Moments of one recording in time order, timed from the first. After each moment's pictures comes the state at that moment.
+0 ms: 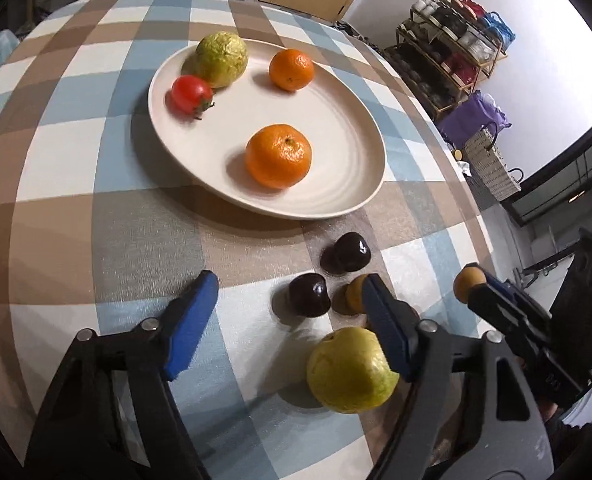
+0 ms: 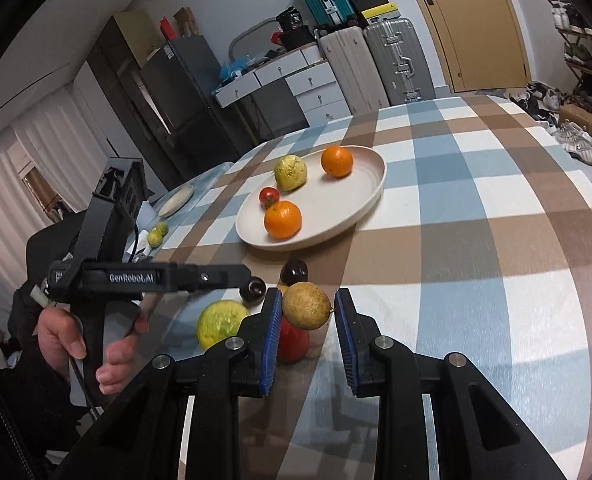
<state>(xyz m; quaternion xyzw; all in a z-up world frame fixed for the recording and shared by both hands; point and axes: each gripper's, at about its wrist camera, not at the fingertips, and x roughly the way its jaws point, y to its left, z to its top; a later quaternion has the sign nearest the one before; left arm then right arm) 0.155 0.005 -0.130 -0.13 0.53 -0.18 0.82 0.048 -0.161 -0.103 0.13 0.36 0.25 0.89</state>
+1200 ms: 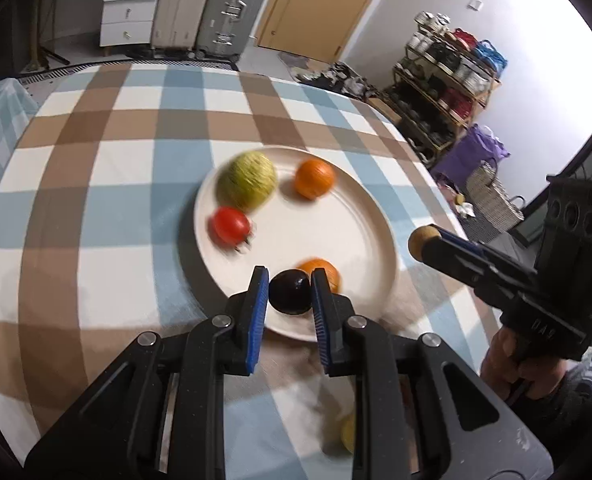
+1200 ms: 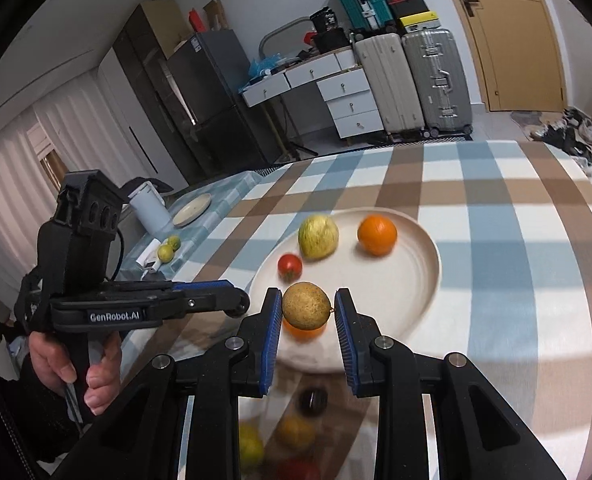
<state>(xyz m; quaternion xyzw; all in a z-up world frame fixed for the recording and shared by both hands) 0.208 0.053 -0.076 -0.13 0.46 -0.17 0.86 0.149 -0.120 -0.065 0.10 0.35 0.30 0.88</state>
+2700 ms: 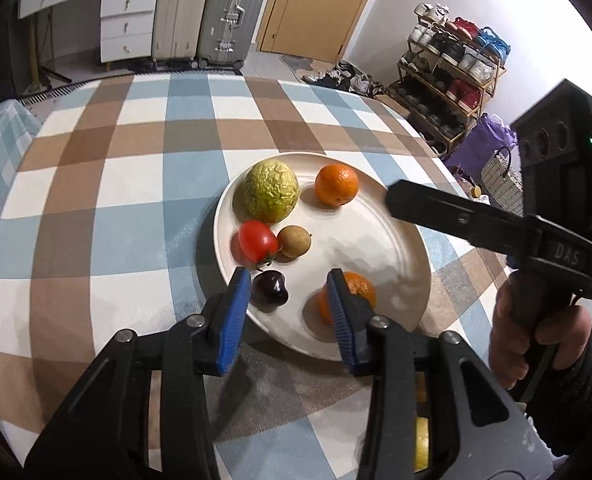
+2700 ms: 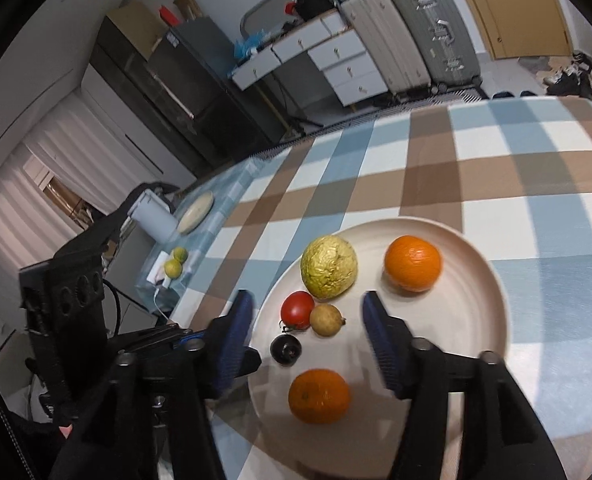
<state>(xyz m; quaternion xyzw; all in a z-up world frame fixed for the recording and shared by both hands) 0.219 0.044 -0.089 -0.08 0.45 -0.16 0.88 0.235 -0.087 -0.085 0.17 0.41 0.32 0.84</state>
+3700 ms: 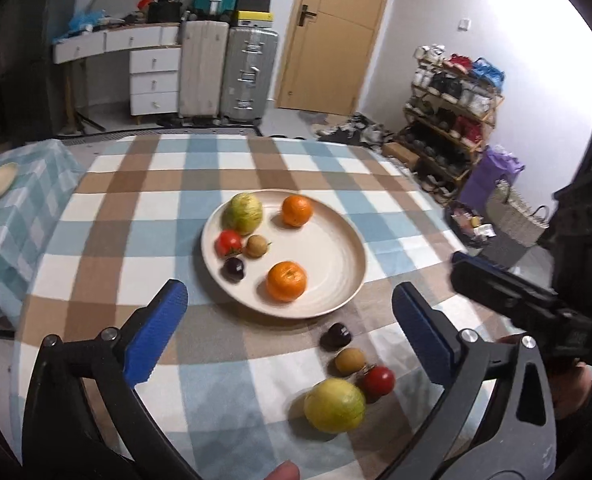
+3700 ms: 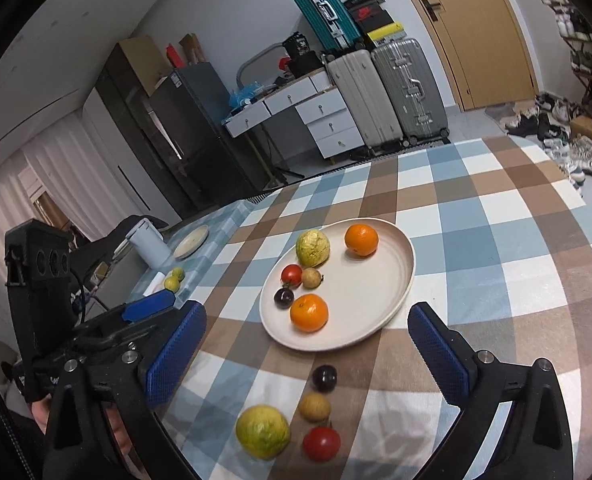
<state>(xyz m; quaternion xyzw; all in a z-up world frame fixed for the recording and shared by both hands) 0.096 0.004 -0.023 -0.06 0.35 -0.10 0.93 0.094 -0.152 -0.044 0.16 0.32 0.27 0.89</state>
